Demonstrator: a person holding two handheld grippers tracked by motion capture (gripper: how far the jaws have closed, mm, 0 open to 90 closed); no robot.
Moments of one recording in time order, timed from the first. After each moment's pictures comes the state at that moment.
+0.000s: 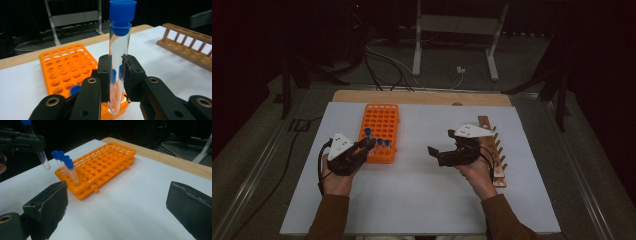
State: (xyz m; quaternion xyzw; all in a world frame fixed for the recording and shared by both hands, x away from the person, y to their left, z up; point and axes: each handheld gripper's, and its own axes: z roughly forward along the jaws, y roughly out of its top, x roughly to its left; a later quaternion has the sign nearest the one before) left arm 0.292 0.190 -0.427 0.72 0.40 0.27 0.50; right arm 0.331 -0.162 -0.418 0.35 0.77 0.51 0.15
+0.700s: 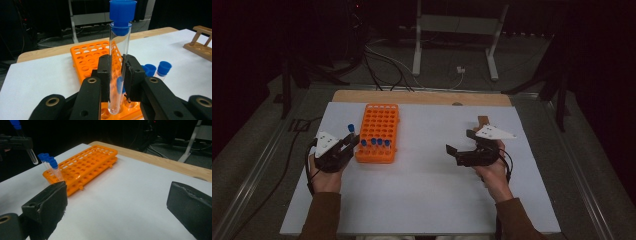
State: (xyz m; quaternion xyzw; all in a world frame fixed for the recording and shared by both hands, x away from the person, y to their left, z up) left arm 0.301 0.220 -0.439 0.69 0.45 0.30 0.48; right arm 0.325 -0.208 -0.417 0.38 0.75 0.52 0.17
